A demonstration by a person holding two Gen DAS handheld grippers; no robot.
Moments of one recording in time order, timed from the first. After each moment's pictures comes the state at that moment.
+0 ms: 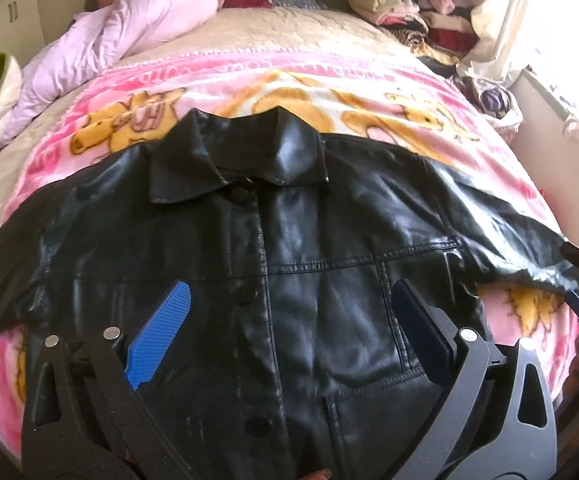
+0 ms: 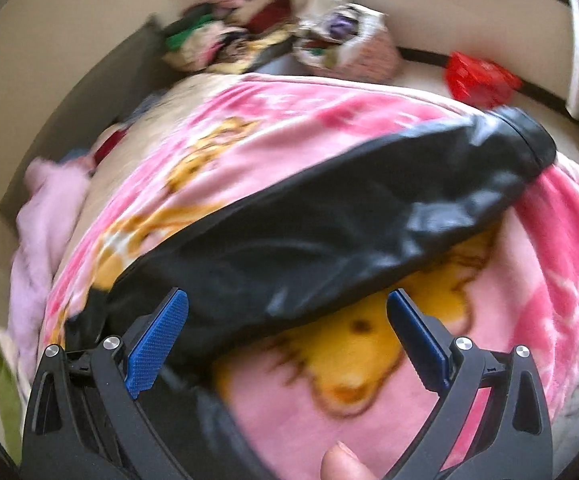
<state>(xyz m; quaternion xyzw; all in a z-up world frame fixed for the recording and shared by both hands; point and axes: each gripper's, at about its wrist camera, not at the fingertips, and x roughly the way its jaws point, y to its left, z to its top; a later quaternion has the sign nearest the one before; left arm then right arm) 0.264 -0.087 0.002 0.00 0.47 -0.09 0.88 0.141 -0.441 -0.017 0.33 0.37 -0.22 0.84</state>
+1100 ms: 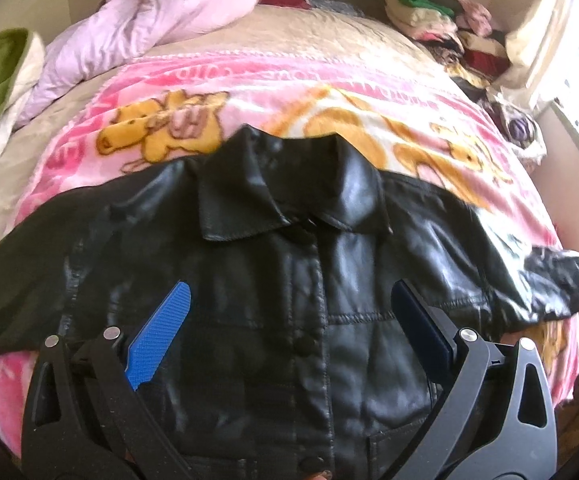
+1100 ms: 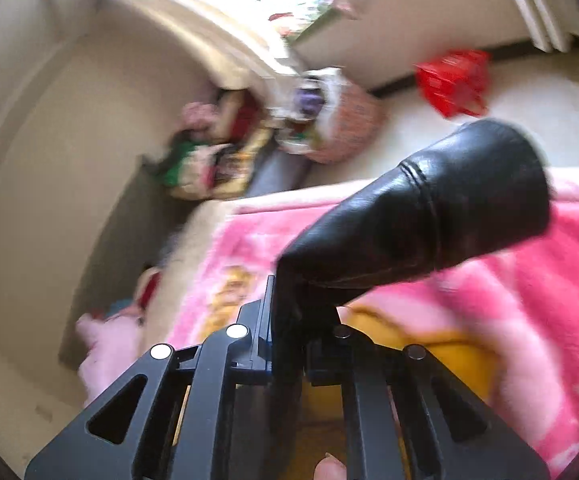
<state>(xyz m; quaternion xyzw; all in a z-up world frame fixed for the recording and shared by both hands) 0.308 -0.029 0.019 -0.05 0.48 -0.04 0.88 0.157 -0.550 0.014 0.45 0.15 -0.17 0.86</state>
